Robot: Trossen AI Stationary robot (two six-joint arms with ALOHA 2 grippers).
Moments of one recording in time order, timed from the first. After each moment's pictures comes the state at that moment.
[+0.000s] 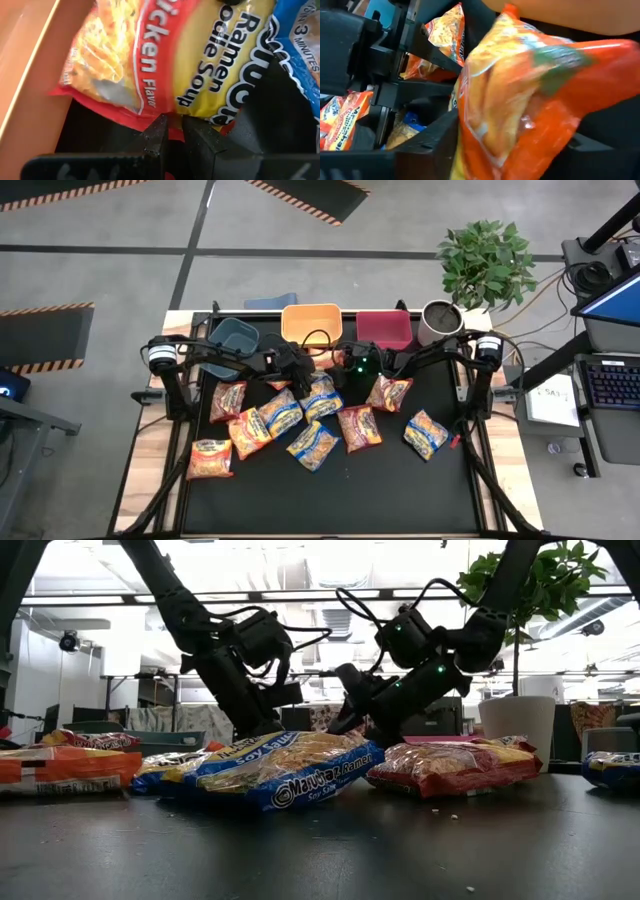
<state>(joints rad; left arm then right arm) 0.26 1.81 0.86 0.06 -0.22 0.15 -0.32 1.86 0.81 0.55 -0.09 0.70</state>
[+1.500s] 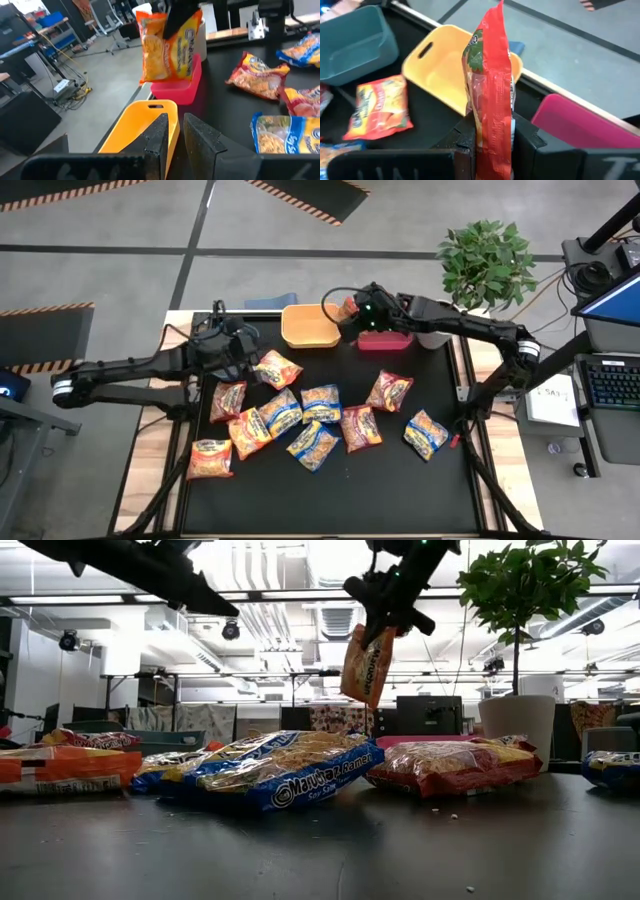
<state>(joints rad) 0.26 0.85 0.64 -0.04 -0.23 0.30 -0.41 1.60 1.50 -0.68 0.28 0.45</state>
